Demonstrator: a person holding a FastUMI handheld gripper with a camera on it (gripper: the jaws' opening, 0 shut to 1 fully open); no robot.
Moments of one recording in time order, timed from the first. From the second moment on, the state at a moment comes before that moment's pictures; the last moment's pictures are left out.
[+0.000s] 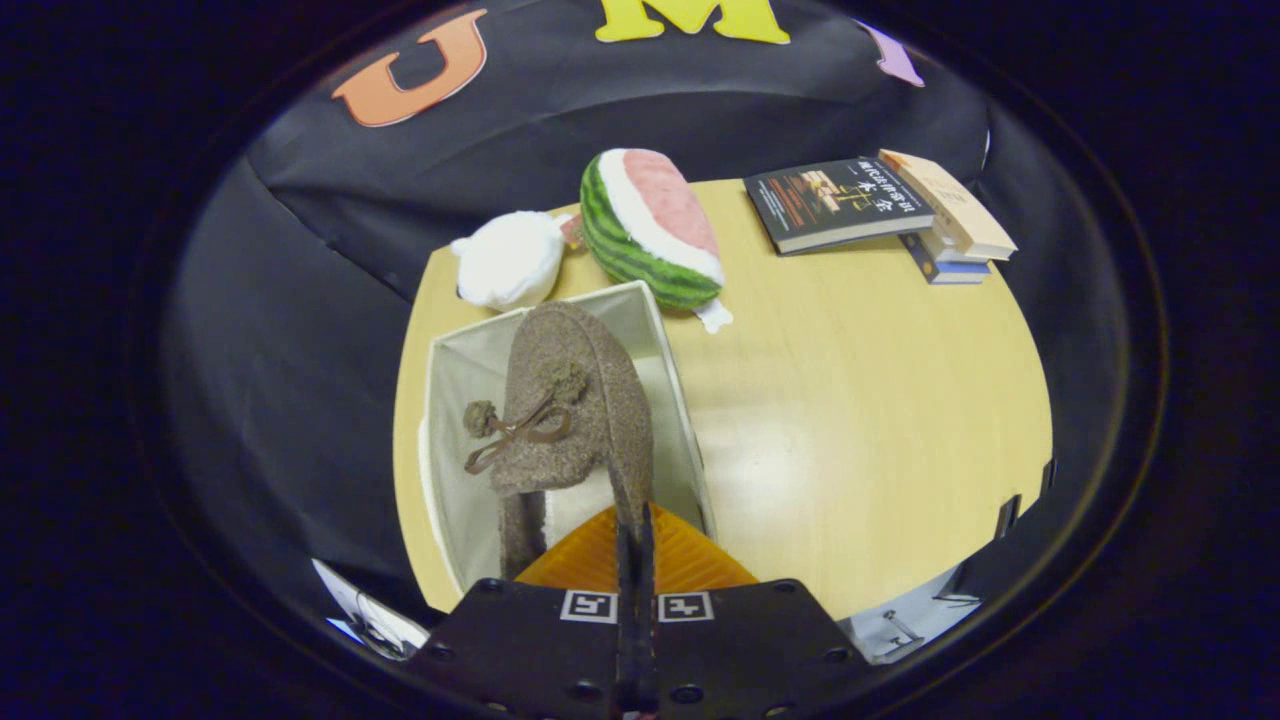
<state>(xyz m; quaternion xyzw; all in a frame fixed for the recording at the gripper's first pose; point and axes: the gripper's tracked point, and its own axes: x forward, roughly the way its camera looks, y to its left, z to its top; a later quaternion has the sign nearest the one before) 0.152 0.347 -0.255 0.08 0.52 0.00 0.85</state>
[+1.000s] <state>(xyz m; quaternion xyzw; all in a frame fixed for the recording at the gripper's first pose) 0.183 0.361 -0.274 0.02 0.48 0.02 0.88</state>
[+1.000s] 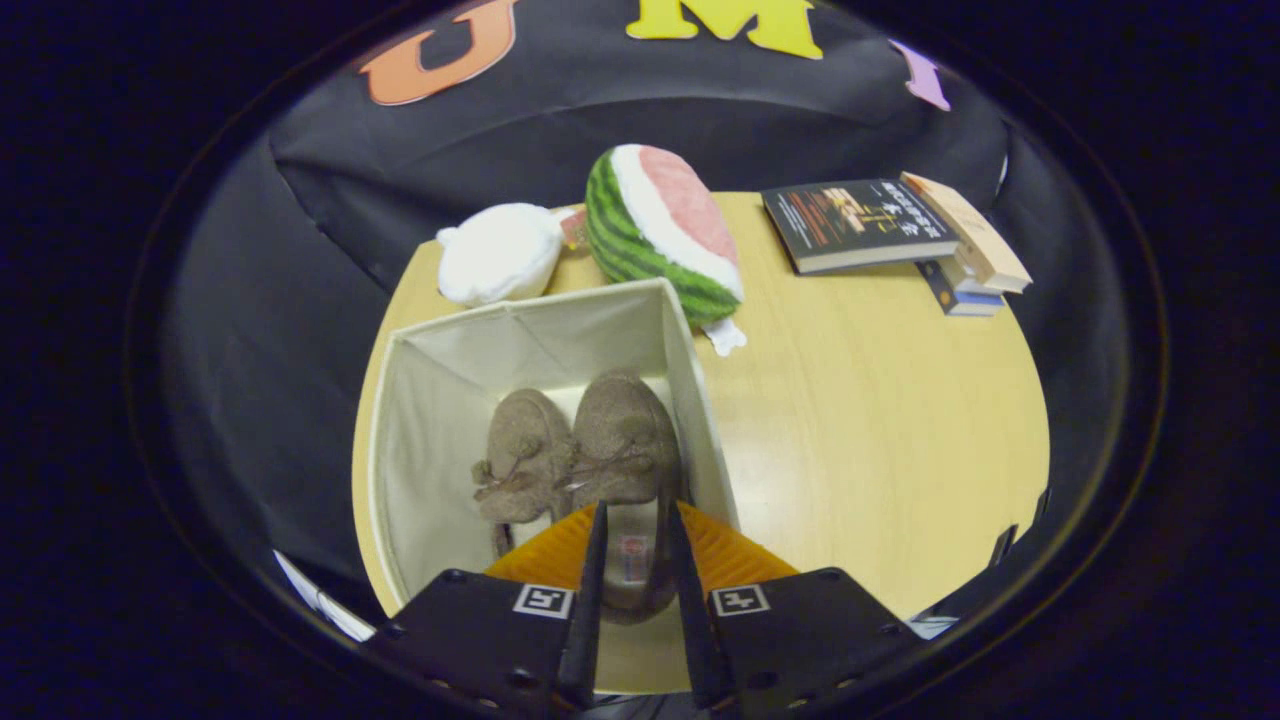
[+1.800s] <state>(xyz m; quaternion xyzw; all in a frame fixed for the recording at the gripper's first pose) 0.117 0.324 -0.172 -0.02 0.36 0.06 0.93</state>
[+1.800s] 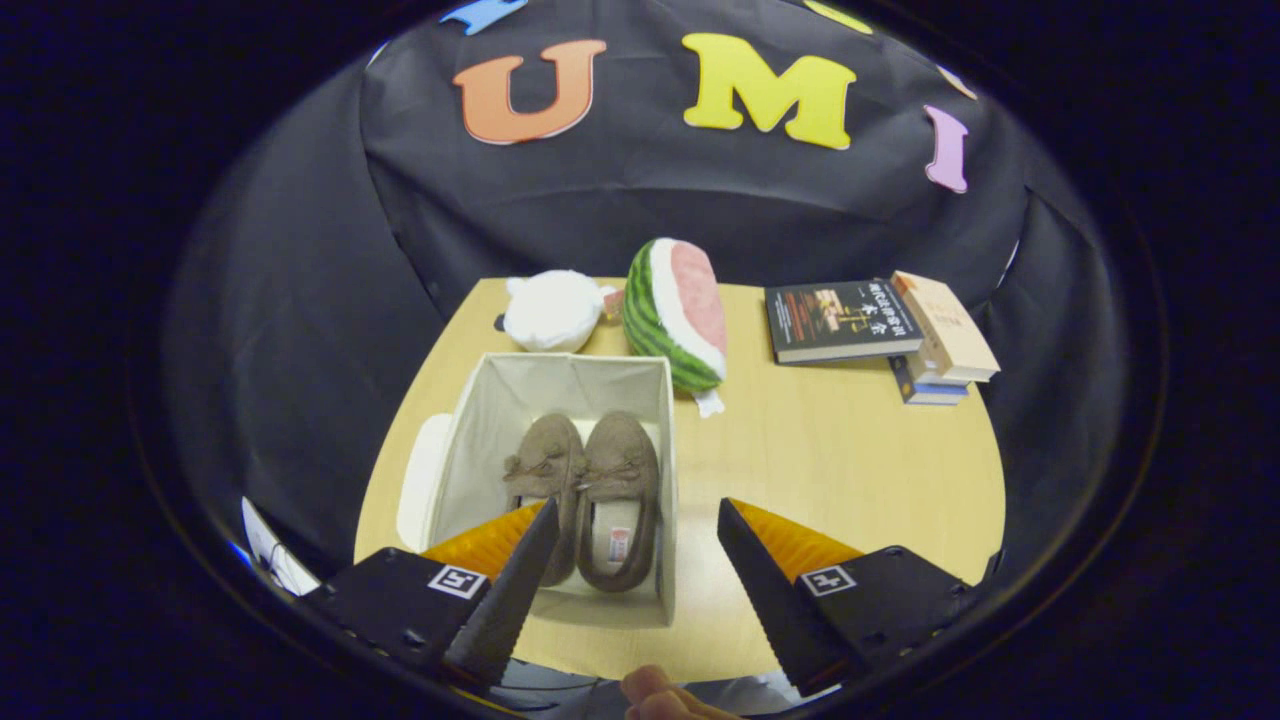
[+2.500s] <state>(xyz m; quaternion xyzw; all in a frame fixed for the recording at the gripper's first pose) 0.061 0.115 -0.023 -0.03 0.14 0.05 0.99</state>
